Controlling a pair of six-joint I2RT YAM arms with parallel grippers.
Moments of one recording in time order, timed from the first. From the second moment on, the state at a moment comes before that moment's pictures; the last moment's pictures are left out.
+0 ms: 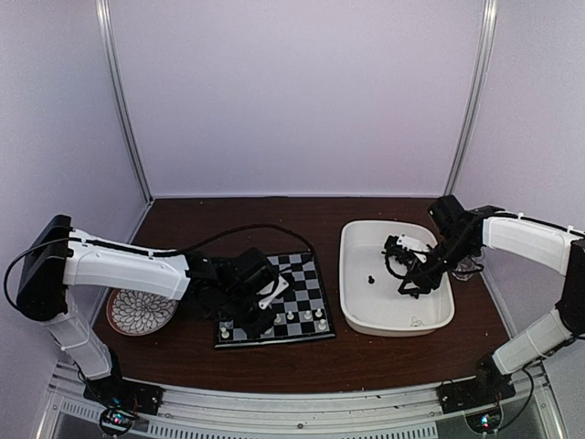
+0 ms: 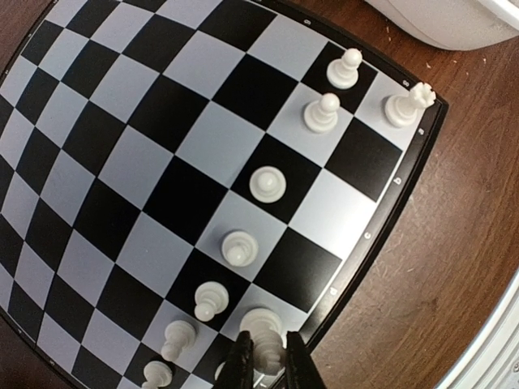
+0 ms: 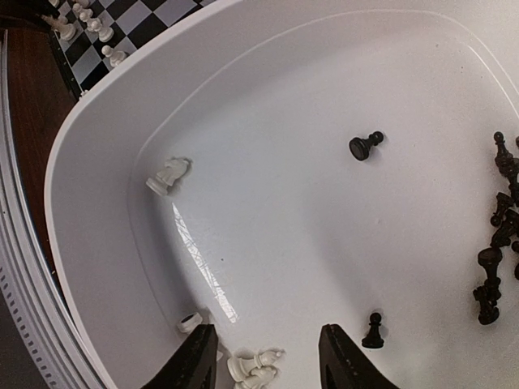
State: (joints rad) left arm -1.09 1.66 1.03 -0.47 -0.06 -0.20; right arm 0.30 1.40 0.97 -0.82 -0.43 -0.60
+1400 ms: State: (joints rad) left arm -0.79 1.86 1.78 -0.55 0.10 -0.23; right arm 0.30 1.65 1.16 -1.17 -0.39 -0.98
